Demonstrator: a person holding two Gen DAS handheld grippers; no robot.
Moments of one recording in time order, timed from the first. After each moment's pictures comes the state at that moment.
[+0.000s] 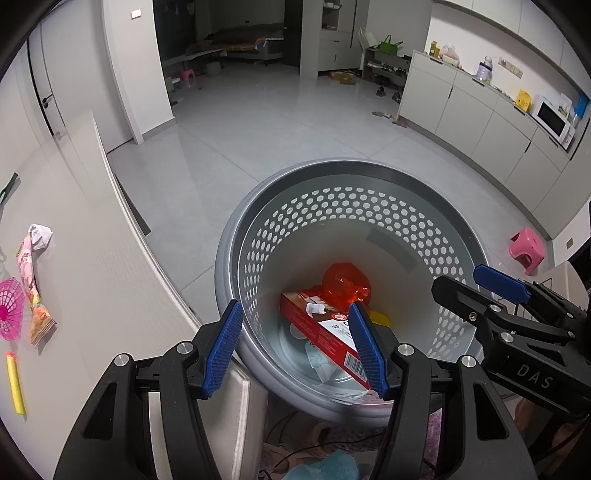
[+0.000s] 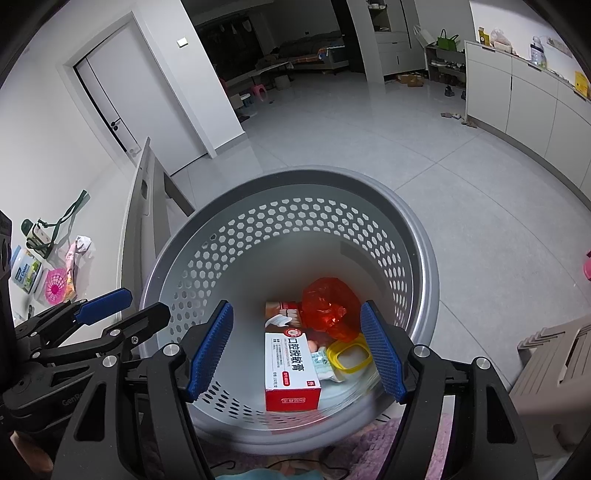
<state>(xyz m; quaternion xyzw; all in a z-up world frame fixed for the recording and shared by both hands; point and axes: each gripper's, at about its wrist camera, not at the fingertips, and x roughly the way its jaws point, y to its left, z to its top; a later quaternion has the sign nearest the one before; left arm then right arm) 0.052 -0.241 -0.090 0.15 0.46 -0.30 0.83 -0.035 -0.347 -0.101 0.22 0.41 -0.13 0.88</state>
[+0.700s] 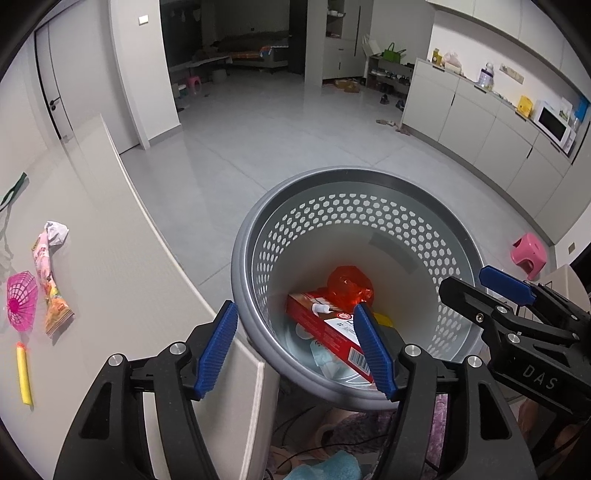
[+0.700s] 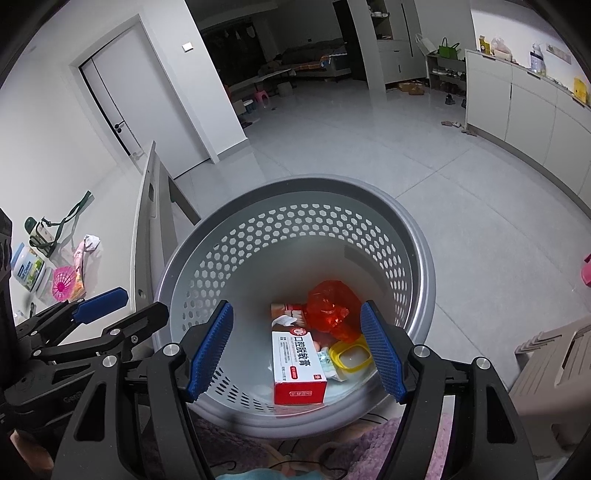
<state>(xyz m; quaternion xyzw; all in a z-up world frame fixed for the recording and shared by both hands) 0.042 -0.226 -0.079 0.14 0.44 -0.29 0.84 -0.048 -0.336 -0.086 0.21 0.39 -0.13 0.89</state>
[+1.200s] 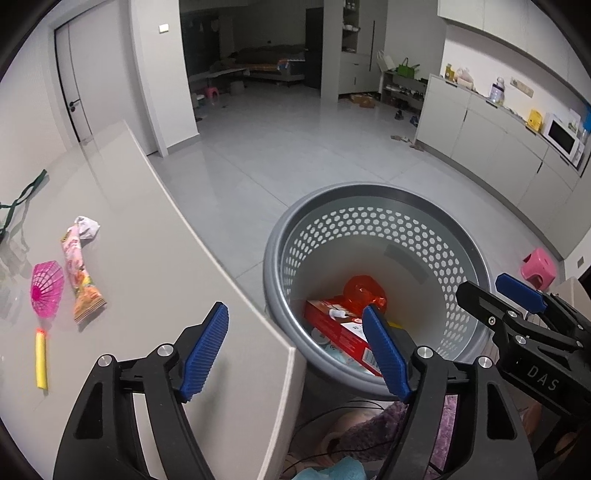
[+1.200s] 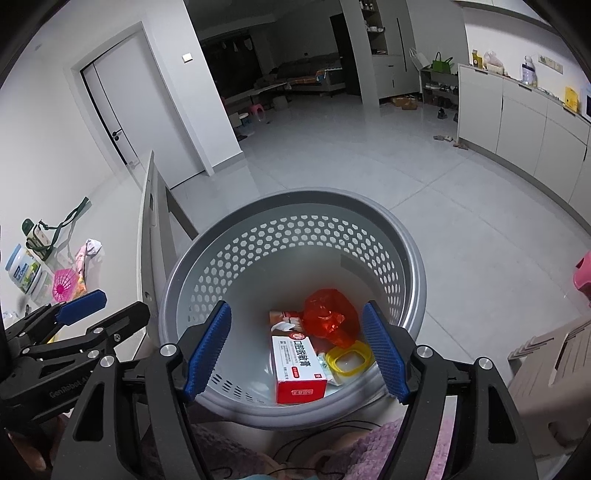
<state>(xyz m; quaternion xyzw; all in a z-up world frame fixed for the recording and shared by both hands) 0.032 -0.199 -0.064 0.13 0.41 -0.27 0.86 -0.060 -0.320 -0.076 0.19 0.37 -0.15 0.90</state>
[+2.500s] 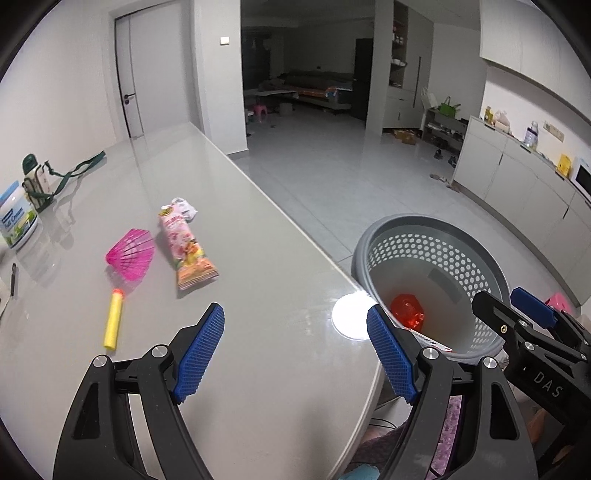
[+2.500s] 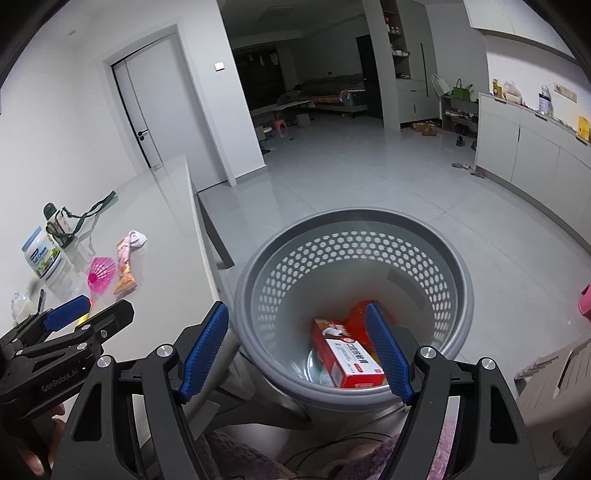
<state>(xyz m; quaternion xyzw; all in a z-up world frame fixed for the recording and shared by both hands) 0.017 -0.100 -0.034 0.07 0.37 -0.19 0.90 -0.057 -0.243 -0.048 0.15 0.34 -0.12 0.92</state>
